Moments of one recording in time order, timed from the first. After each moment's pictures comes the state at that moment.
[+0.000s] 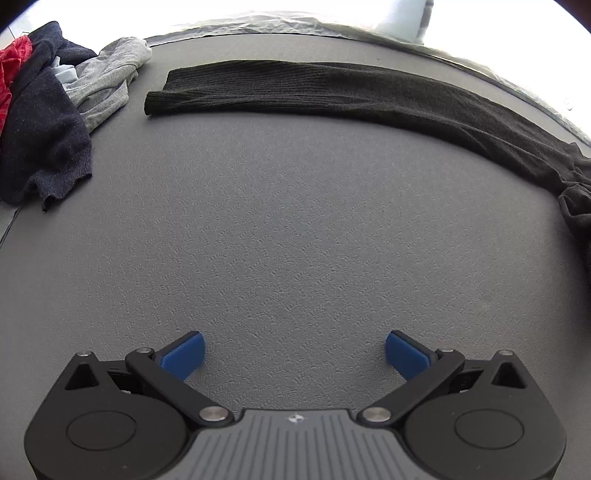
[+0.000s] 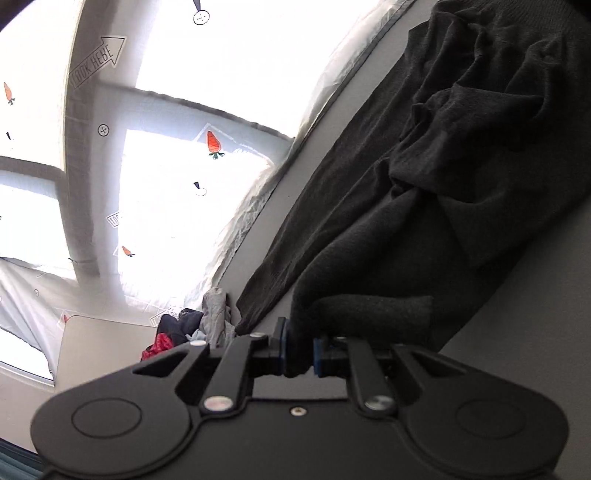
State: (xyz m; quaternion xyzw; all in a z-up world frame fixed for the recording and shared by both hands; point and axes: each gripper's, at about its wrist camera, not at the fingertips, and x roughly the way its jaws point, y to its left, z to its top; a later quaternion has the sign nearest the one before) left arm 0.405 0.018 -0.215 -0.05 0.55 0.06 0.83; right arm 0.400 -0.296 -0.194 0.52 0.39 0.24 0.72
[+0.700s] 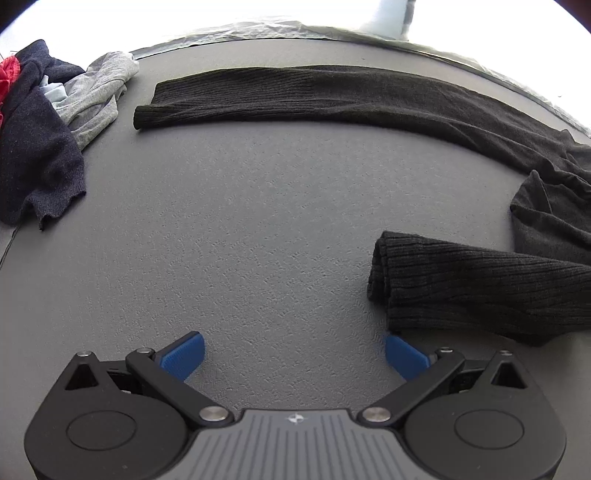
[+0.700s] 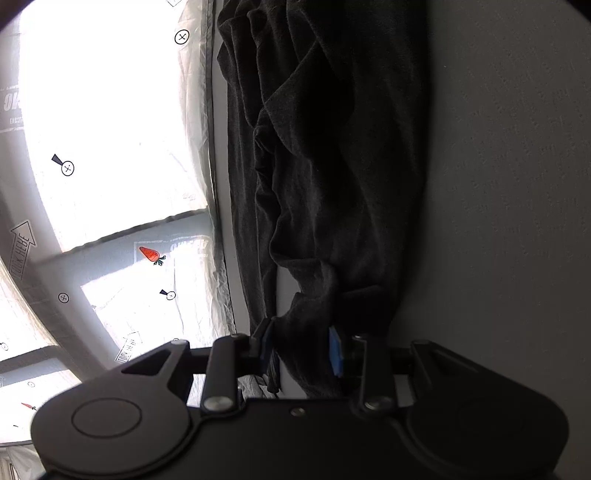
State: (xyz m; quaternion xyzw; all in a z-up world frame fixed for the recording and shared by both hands) left arm 0.407 0.008 -0.209 -0.02 0.55 0.03 0.84; right arm 0.375 -0.345 -0.279 0.69 0.42 0.04 0.59
